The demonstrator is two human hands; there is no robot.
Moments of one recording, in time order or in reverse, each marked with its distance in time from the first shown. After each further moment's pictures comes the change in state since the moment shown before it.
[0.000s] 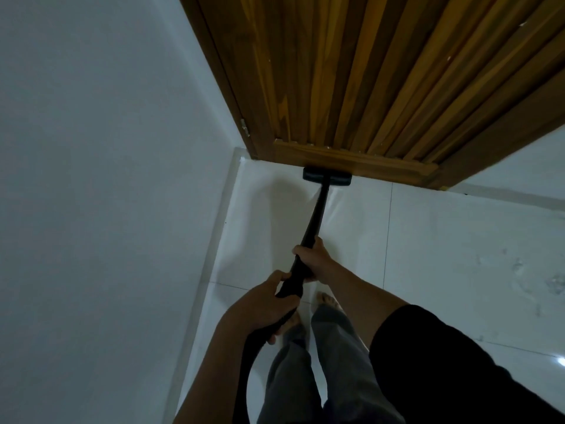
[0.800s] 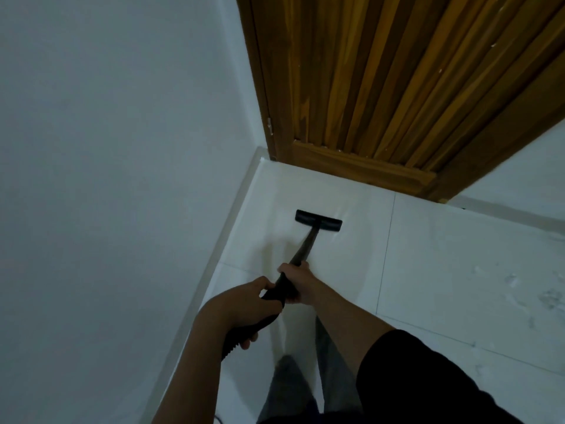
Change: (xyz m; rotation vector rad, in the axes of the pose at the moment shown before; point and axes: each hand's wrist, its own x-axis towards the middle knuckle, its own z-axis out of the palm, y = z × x) left_hand -0.135 -0.087 0.069 0.162 0.081 -0.075; right_hand -0.116 0.130 0.056 0.045 -0.149 0.036
